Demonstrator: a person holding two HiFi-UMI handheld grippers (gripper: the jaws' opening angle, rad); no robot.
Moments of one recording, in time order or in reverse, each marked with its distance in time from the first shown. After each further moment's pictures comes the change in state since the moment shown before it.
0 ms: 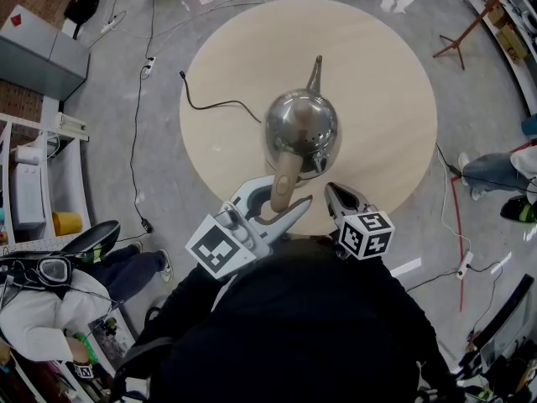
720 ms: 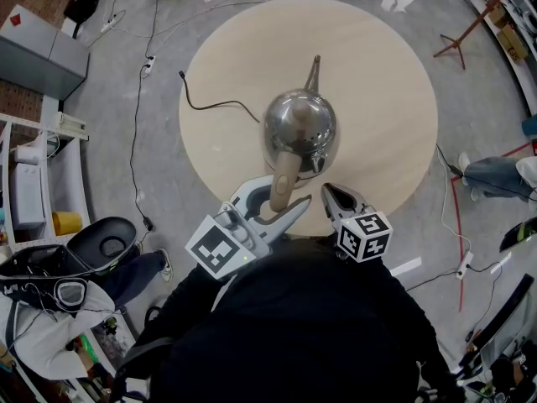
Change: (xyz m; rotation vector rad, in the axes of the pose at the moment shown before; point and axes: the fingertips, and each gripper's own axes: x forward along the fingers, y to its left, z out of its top) left arm 0.001 0.001 -0.003 -0.002 0.006 0.011; right arm 0.001 0.010 0.001 -0.061 -0.005 0.048
